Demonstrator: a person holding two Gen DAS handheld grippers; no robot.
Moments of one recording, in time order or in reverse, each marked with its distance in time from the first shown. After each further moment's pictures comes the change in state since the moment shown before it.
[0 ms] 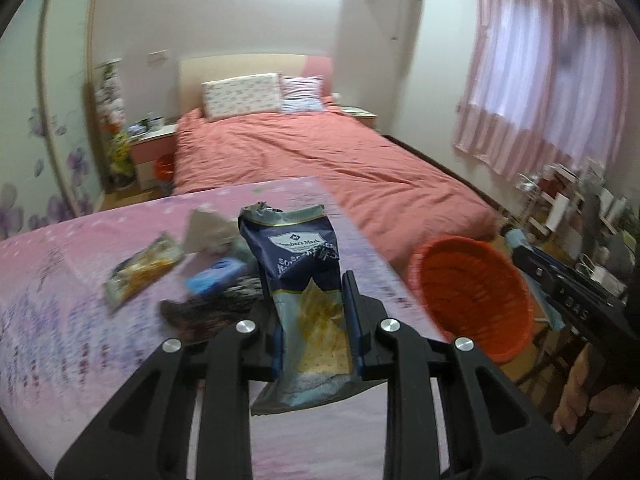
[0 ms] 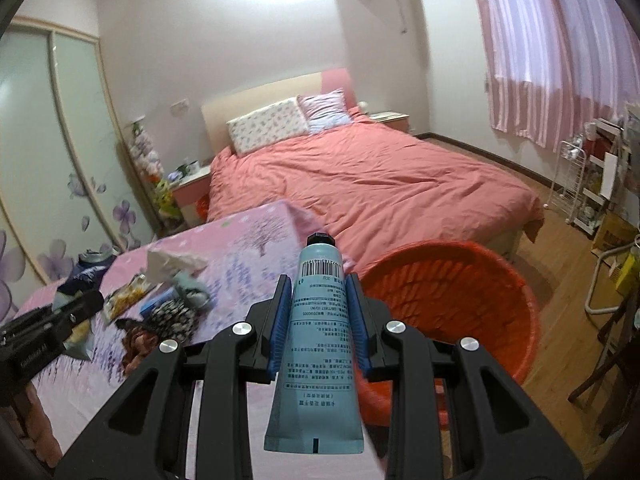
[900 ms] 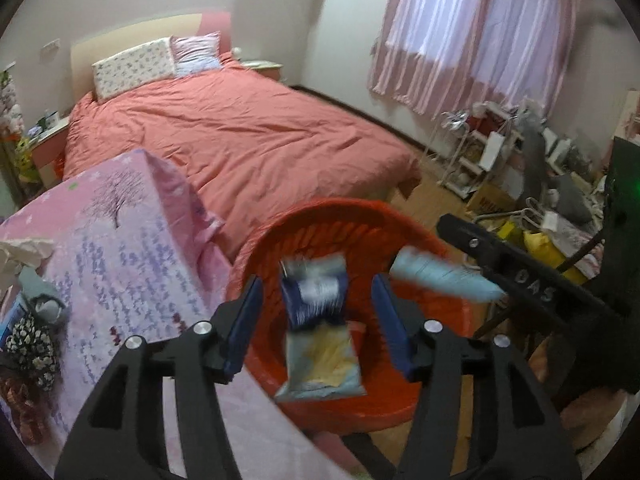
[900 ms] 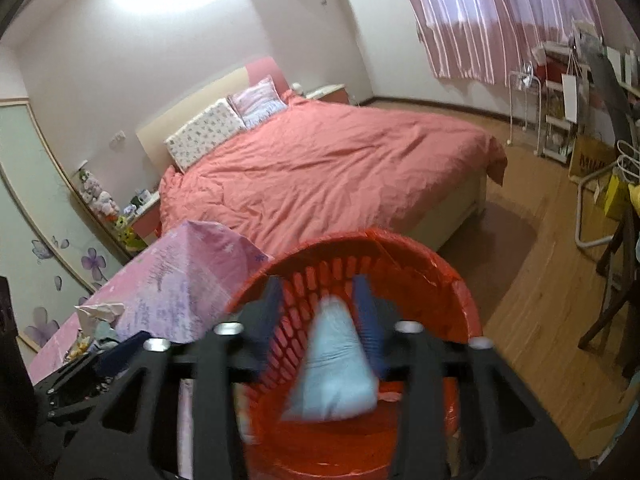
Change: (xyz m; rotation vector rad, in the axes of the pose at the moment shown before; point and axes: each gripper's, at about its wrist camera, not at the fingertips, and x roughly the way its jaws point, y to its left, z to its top) left arm 0.160 -0.166 -0.003 0.135 0.184 -0.248; right arm 0.064 -0.130 0.000 0.245 0.072 -0.083
